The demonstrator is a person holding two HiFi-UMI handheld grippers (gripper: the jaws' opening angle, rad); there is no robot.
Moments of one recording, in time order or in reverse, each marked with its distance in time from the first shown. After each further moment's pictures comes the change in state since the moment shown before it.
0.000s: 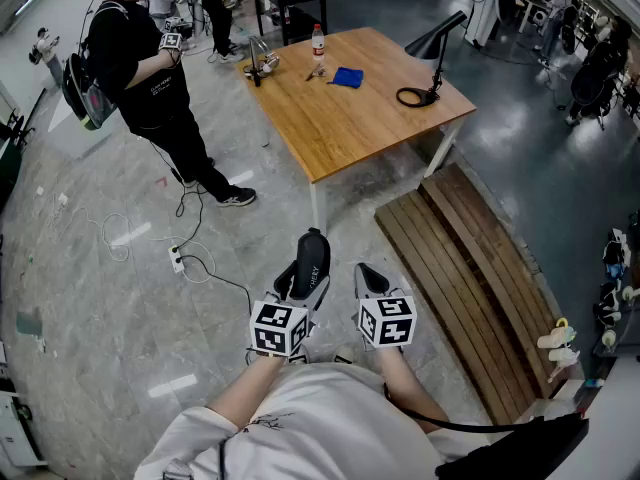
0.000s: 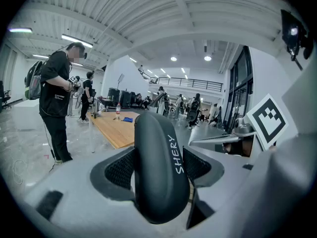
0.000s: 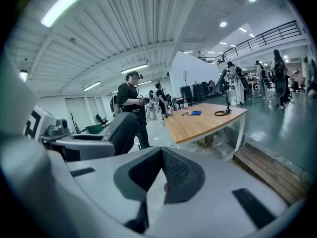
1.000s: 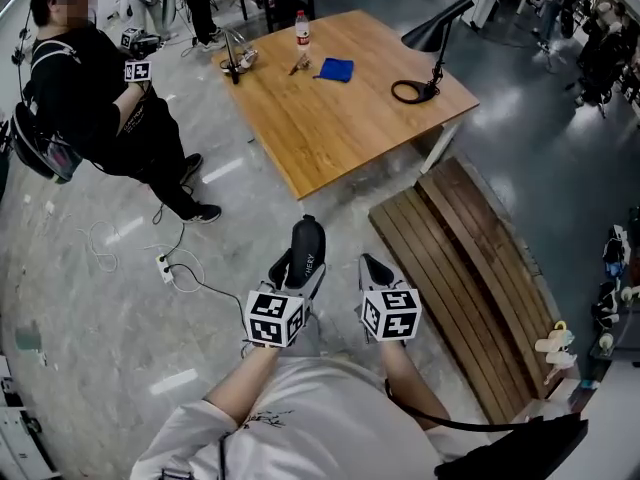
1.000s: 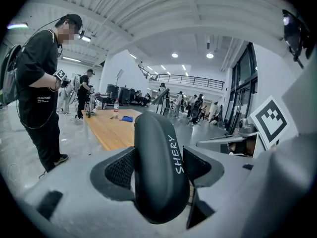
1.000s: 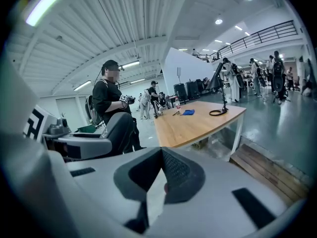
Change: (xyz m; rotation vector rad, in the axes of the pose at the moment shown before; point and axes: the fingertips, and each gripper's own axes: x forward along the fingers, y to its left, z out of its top) left arm 0.145 0.066 0.041 -0.006 0.032 -0.020; right arm 0.113 -0.099 0.049 0.035 0.025 -0.065
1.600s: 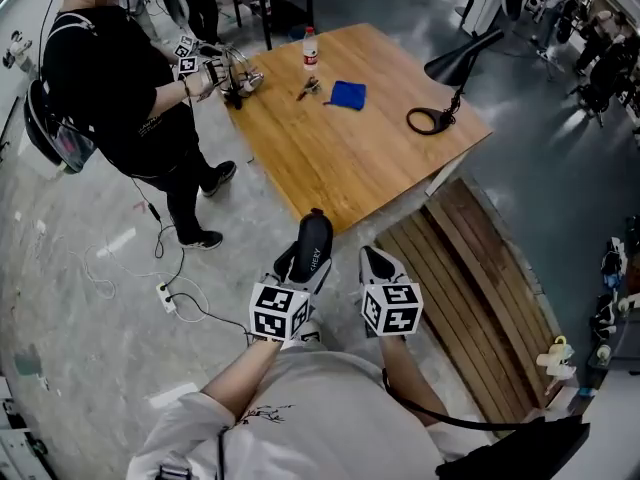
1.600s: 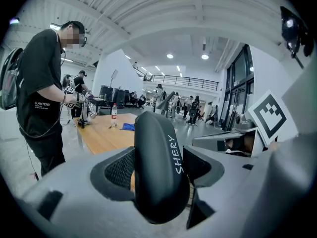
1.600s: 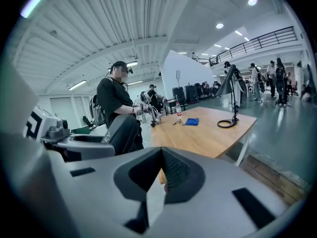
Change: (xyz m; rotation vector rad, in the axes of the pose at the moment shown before) left arm 0.091 0.134 0.093 0.041 -0.012 -0.077; right arm 0.155 0.021 0.112 -0.016 -0.038 -0.046
